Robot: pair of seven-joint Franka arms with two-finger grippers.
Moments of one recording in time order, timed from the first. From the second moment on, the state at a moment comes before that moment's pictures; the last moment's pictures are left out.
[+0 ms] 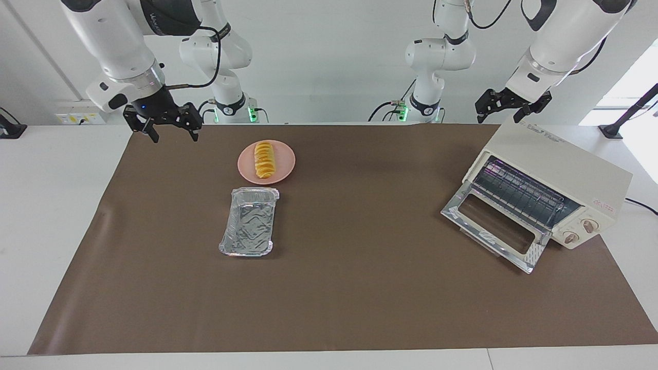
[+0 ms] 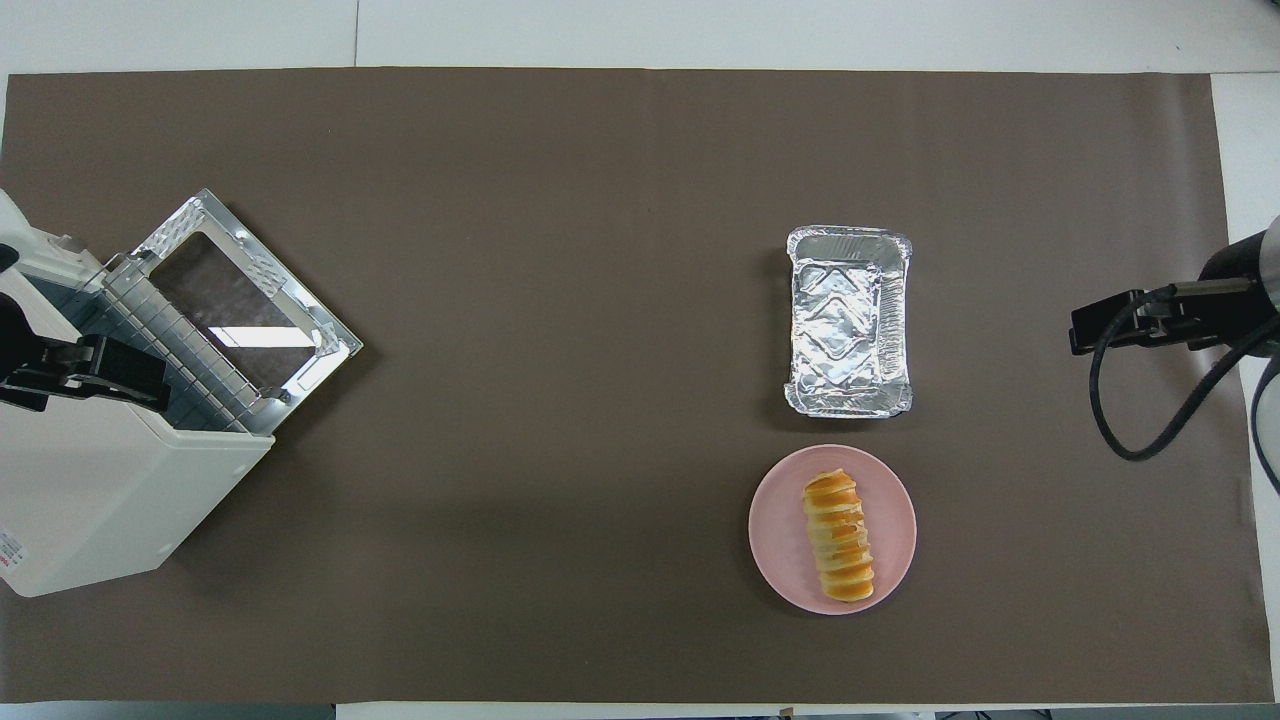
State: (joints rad) left arm -0.12 -0.07 0.02 -1.62 0.01 1.35 -0.02; right arm -0.04 -0.06 0.07 -1.69 -0.02 1.56 0.02
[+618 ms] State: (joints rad) left arm -0.12 -0.07 0.02 -1.62 0.01 1.35 -0.02; right arm -0.04 -0.06 0.07 -1.69 -0.02 1.56 0.02
